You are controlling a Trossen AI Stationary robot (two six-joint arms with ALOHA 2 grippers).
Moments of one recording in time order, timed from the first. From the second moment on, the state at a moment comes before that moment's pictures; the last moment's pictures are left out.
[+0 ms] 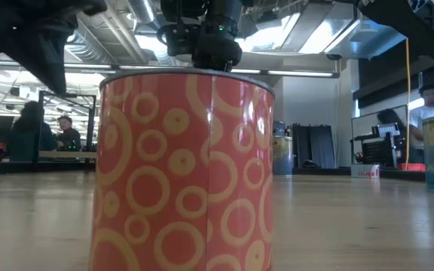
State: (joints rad) left arm -0.56 1.32 0.96 -1.03 -0.48 -2.06; right arm -0.05 2.31 2.26 -1.26 0.08 -0.25
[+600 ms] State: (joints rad) left arm -0.37 1.30 0.82 -0.83 -0.39 -1.99; right arm -0.05 2.31 2.26 -1.27 0.10 -0.33
